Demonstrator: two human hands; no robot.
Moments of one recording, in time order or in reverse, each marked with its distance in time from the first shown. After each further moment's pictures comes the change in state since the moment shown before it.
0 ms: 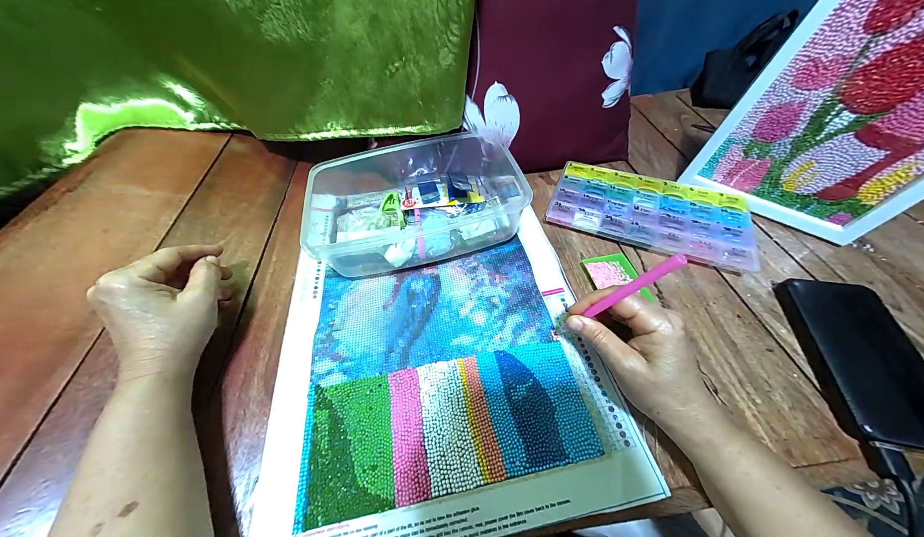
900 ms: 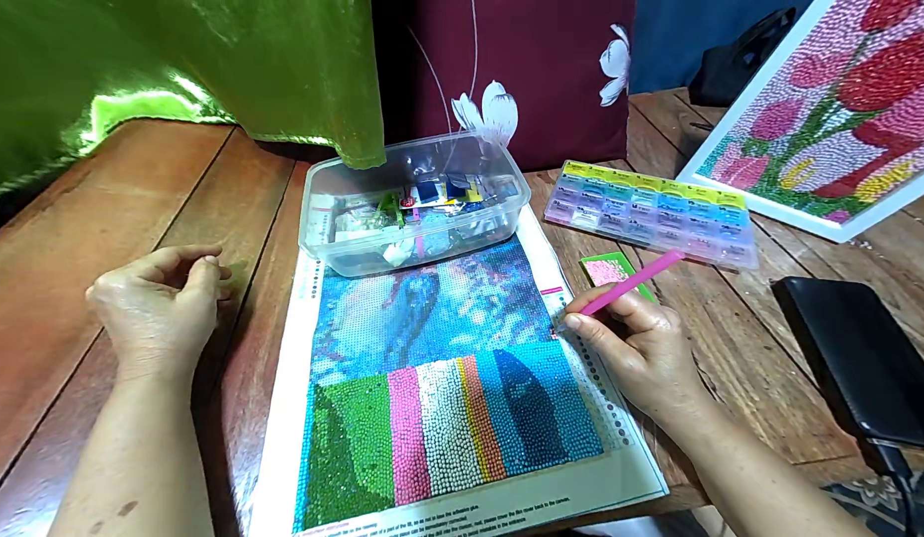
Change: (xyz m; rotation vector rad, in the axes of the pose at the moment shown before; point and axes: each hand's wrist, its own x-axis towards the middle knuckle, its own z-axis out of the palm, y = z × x) left_hand 0.000 0.001 0.000 0.012 -0.008 -0.003; right_hand 0.002 -0.001 0.001 0.038 -0.010 -0.025
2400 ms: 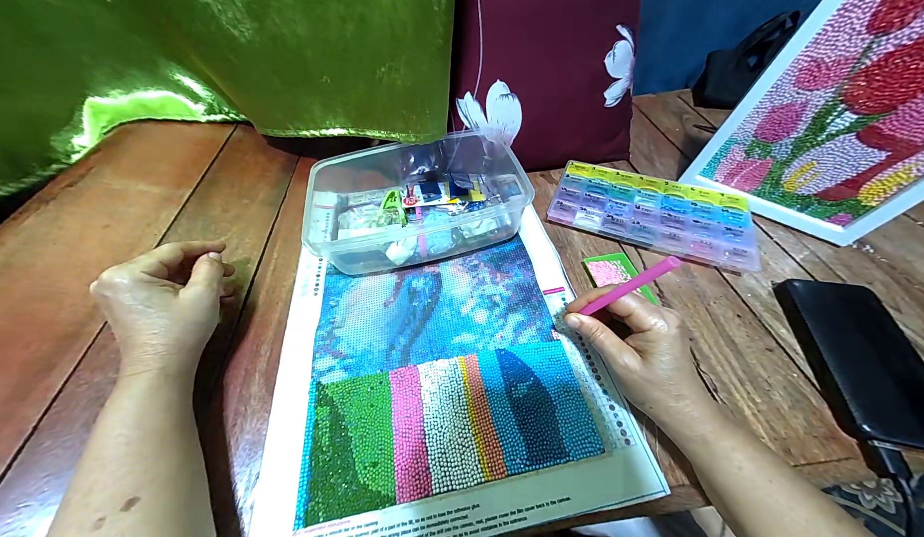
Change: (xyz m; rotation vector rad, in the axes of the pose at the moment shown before) left_hand 0.000 0.001 0.001 -0.020 0.016 0.003; right_hand -0.001 0.003 0.001 -0.055 0.012 -0.023
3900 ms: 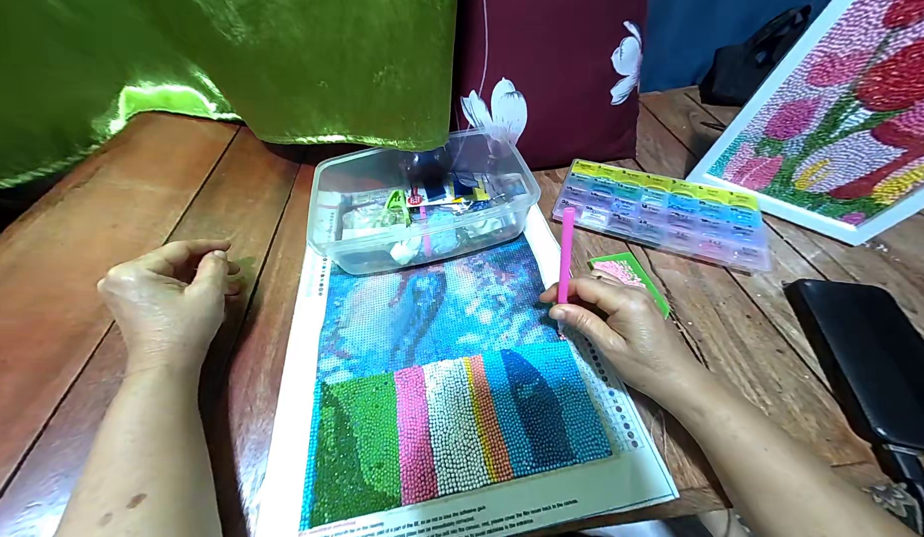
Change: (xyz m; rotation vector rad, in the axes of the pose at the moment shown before) left_hand 0.003 -0.001 0.000 0.003 -0.016 0.003; right_hand 0.023 0.000 0.001 -0.063 -0.240 -0.058
